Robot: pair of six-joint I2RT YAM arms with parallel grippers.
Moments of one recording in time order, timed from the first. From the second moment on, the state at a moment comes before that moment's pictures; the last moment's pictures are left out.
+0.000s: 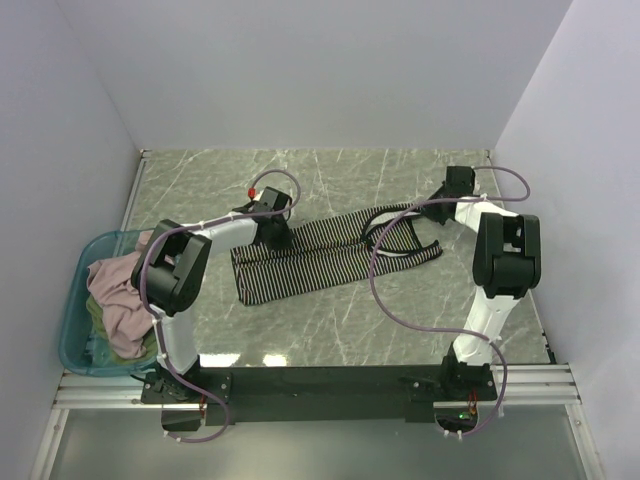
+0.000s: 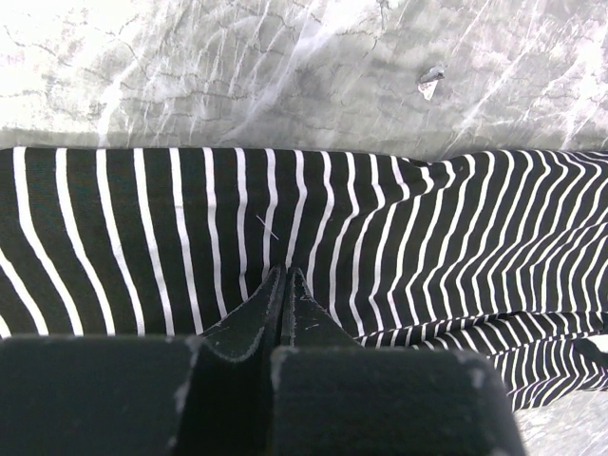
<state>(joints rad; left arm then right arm) -0.49 1.89 1.18 -0.27 -0.08 -0.88 -0.07 1.93 1.23 -0.13 -0.04 0.73</state>
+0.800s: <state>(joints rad) -0.48 1.87 1.16 -0.28 -0.04 -0.85 -0.13 1.89 1.14 -0.08 -0.14 0.79</state>
